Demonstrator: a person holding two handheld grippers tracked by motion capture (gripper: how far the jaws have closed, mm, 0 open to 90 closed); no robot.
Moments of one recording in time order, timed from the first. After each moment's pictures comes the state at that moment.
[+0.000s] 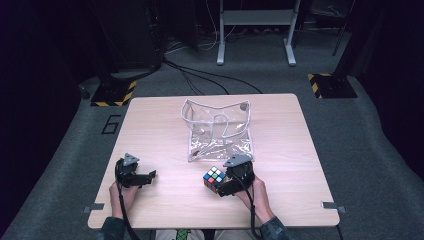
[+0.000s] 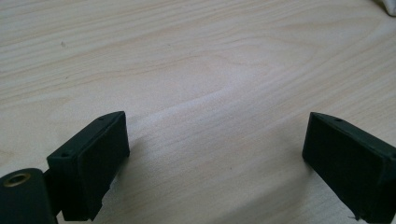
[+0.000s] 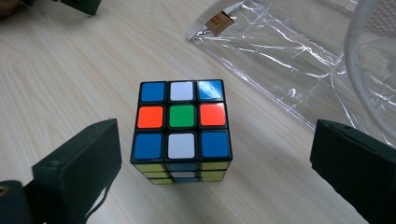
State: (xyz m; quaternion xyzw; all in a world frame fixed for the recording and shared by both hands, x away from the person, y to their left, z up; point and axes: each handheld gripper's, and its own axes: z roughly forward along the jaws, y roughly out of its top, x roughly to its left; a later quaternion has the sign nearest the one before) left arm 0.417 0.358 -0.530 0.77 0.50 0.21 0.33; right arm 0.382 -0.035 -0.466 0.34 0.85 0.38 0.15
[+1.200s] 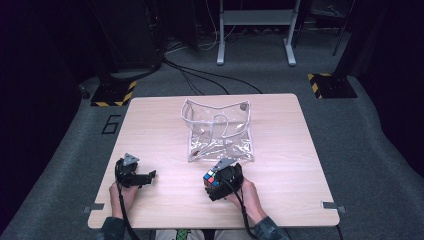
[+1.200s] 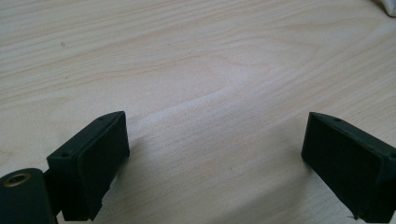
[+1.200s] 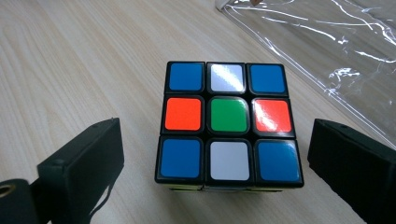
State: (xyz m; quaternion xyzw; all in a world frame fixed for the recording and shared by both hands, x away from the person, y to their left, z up) left arm 0.417 0.359 -0.530 0.77 0.50 0.21 0.33; right arm 0.387 -0.005 -0.489 0.32 0.88 0.34 0.13
